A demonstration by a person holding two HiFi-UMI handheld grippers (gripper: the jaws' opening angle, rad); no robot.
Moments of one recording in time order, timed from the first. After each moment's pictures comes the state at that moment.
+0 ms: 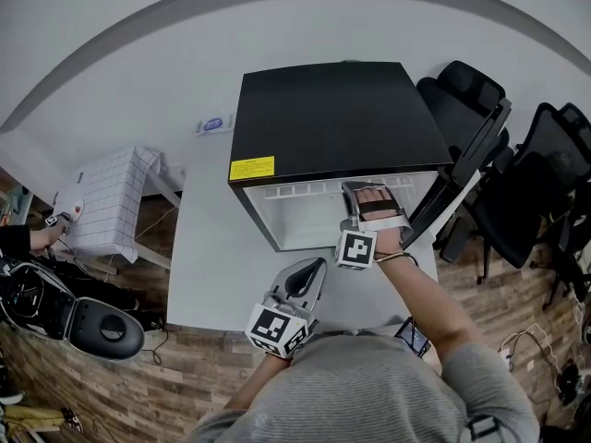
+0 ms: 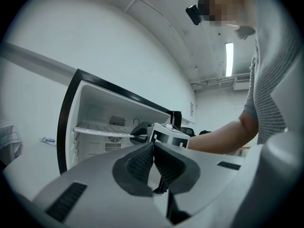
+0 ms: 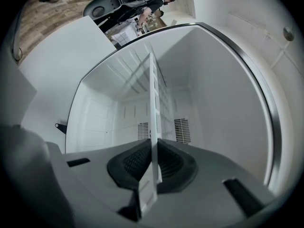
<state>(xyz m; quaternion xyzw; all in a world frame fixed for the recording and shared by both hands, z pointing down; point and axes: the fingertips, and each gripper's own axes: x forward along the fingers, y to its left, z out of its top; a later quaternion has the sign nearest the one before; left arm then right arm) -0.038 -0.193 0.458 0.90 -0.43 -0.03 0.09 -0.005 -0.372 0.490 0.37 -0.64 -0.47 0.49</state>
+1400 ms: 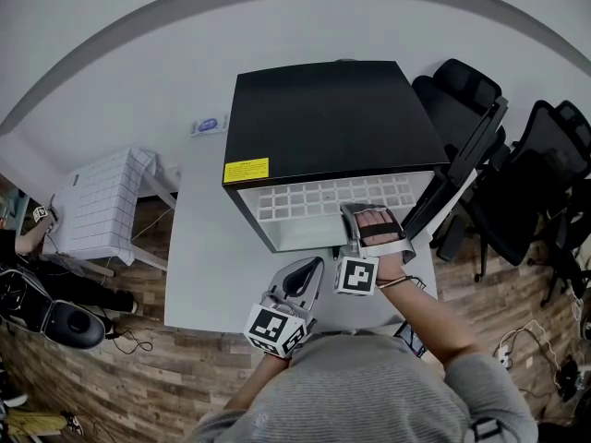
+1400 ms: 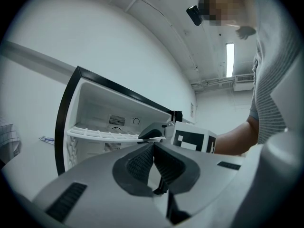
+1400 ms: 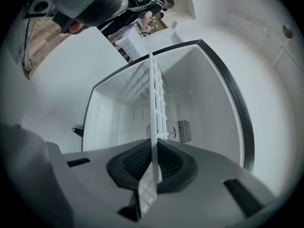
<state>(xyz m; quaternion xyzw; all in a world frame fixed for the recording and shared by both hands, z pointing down) -0.037 -0.197 0.460 0.90 -0.43 -0.03 0.09 0.004 -0.317 0.494 0.35 -0.64 -0.45 0.51</state>
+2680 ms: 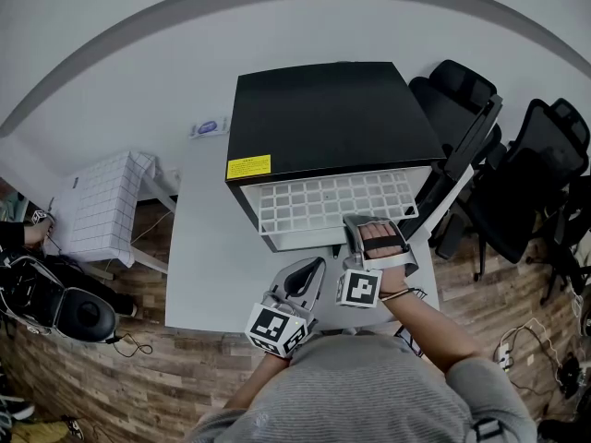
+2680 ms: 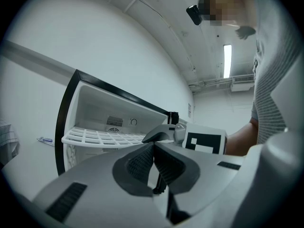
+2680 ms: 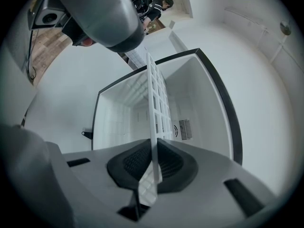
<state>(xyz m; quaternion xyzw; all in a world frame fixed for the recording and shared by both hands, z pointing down) -0.034 -0.187 0.456 0.90 -0.42 -0.04 0.08 0.010 -0.282 0.494 0.36 -0.65 -0.43 0.51</state>
